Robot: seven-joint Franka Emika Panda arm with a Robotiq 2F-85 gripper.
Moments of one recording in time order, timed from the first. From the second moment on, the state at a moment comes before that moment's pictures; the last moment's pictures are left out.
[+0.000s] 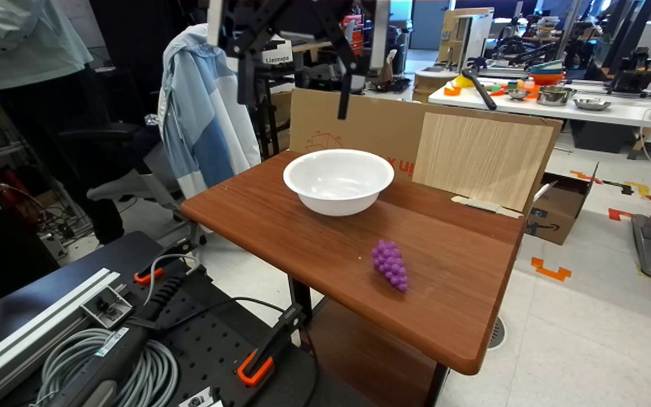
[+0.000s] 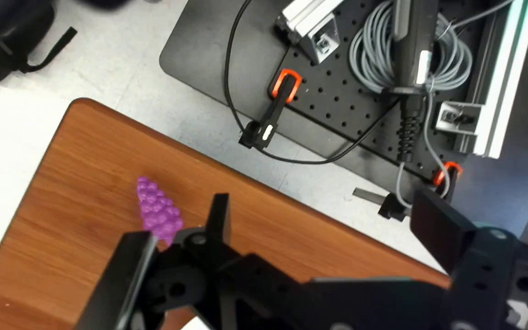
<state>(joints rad) -0.05 -0.18 -0.20 -2.30 -0.12 1.85 -0.75</state>
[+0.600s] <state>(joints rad) -0.07 -0.22 -0.19 -2.36 0.15 2.17 -0.74</state>
